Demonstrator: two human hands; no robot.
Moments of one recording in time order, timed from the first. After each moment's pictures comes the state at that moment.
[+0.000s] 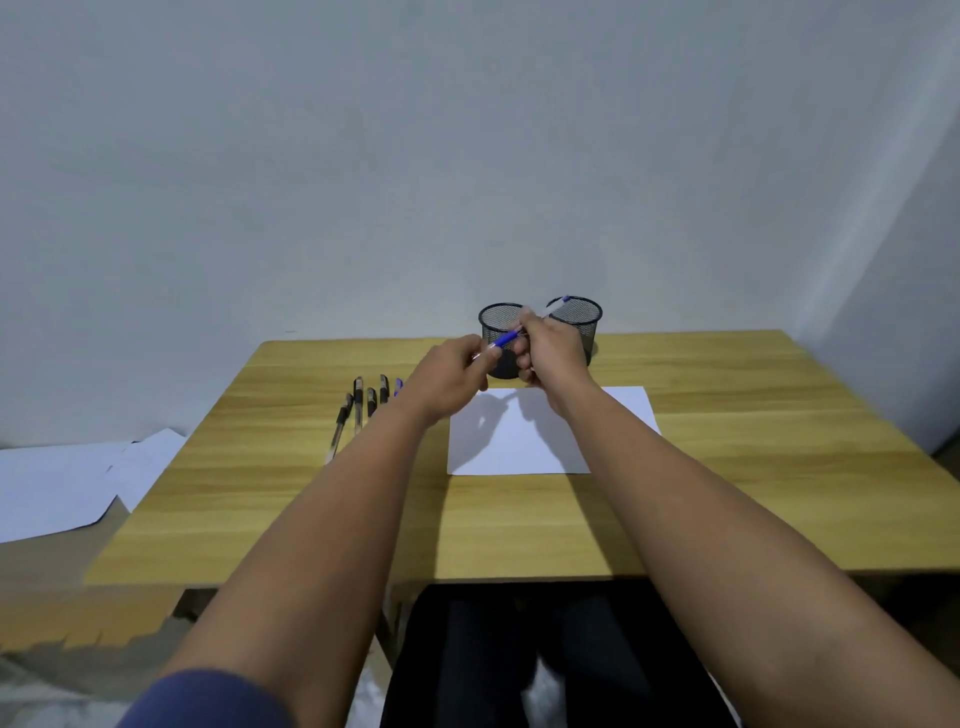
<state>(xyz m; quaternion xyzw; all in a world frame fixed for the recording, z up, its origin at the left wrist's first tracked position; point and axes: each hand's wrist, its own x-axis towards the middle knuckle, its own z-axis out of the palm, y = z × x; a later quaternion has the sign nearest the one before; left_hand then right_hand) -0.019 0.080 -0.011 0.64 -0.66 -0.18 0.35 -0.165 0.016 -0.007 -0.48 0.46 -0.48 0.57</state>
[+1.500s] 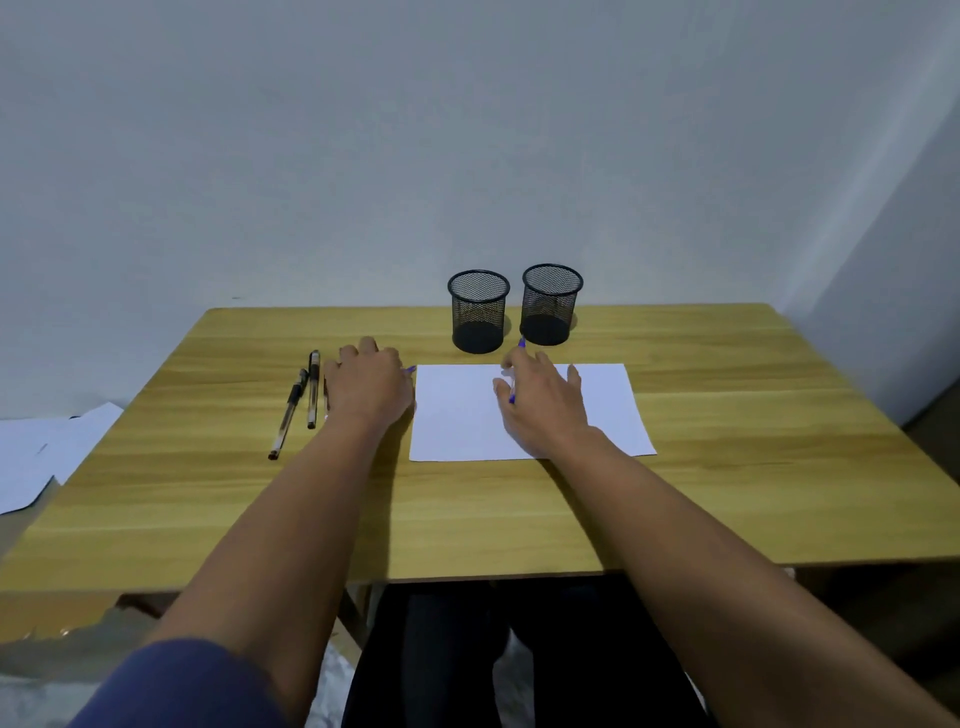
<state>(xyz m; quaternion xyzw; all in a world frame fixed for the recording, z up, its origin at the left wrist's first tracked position) 0.016 0.056 -0.079 0.82 -0.57 0.05 0.05 -0.211 0.023 -0.095 -0.81 0.53 -0.20 0.13</state>
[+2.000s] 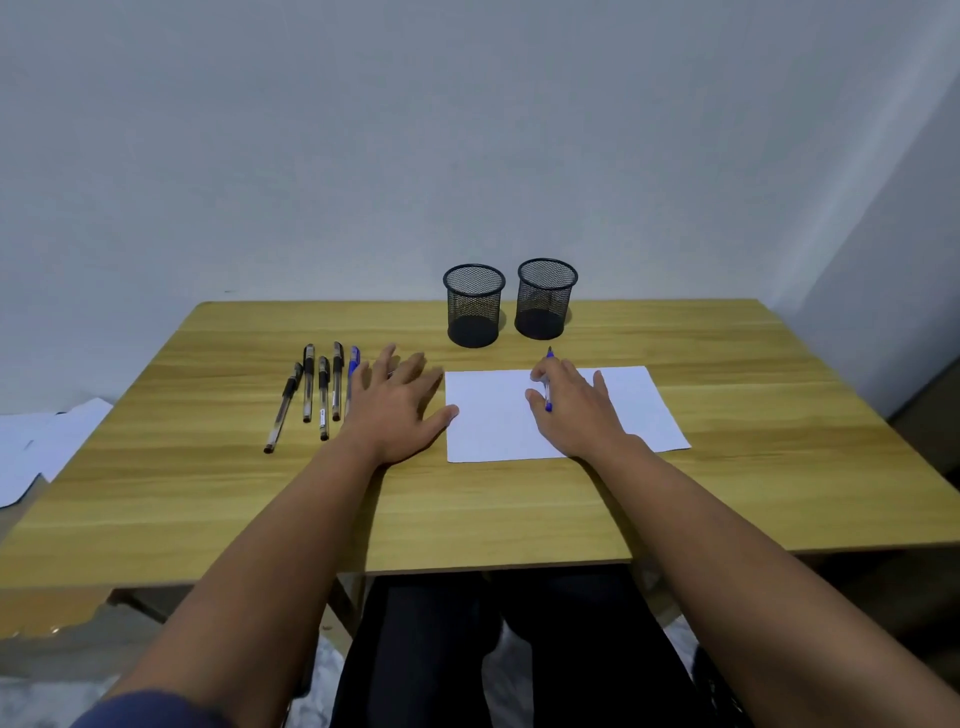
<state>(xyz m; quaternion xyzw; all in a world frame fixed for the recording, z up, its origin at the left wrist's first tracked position) 0.008 0.081 -0.112 0.70 -0.71 0.01 0.10 -0.256 0.011 -0.118 -0.80 0.55 -0.18 0.16</state>
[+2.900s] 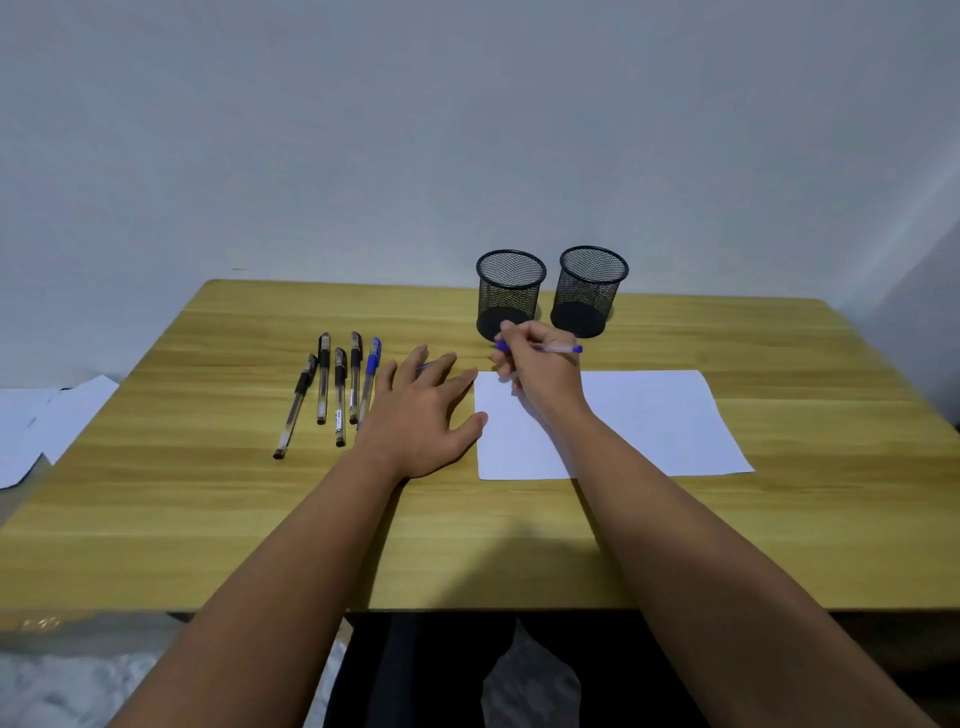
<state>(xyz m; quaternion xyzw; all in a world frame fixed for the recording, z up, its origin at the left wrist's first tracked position) 0.012 0.075 -0.124 0.69 -0.72 0.00 0.14 -0.146 -0.029 -0.113 -0.50 0.42 -0.50 0.57</state>
